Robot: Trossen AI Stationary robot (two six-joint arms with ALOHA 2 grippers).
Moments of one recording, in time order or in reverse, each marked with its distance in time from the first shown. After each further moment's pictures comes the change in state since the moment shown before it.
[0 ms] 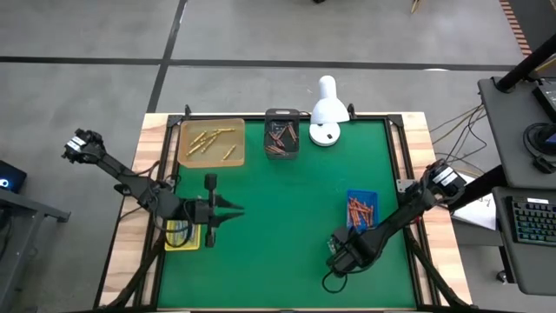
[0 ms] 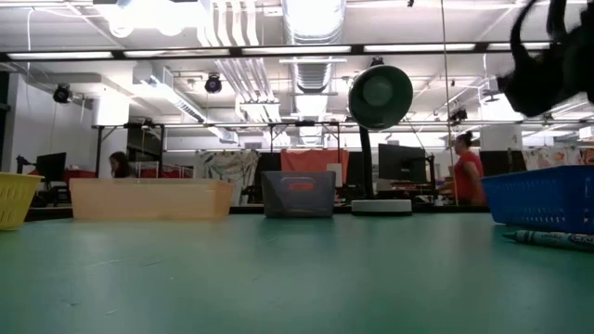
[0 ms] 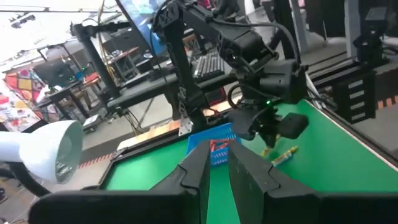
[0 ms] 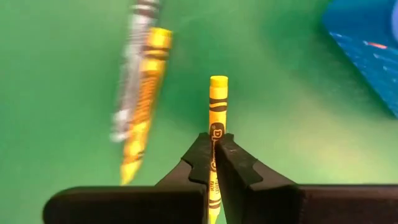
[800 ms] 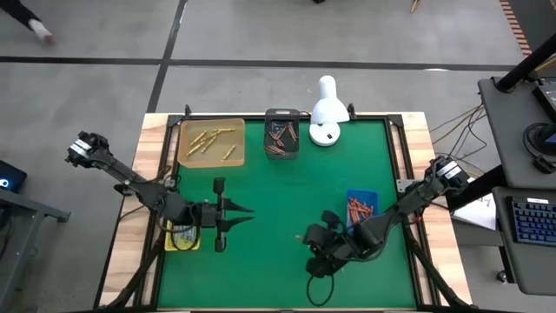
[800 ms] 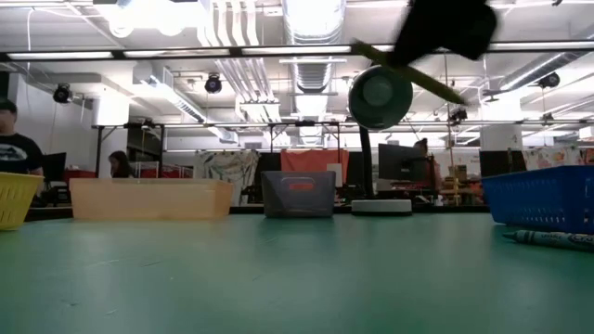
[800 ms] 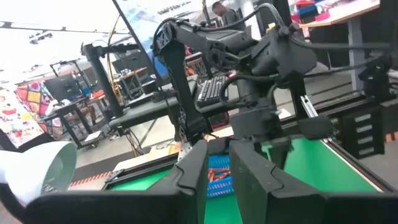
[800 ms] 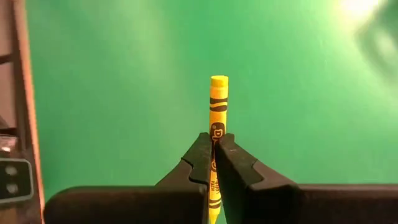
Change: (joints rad) left arm 0.015 0.130 0.003 0.260 0.018 0.027; right arm -0.064 -0.066 0.183 0.256 0.497 -0.707
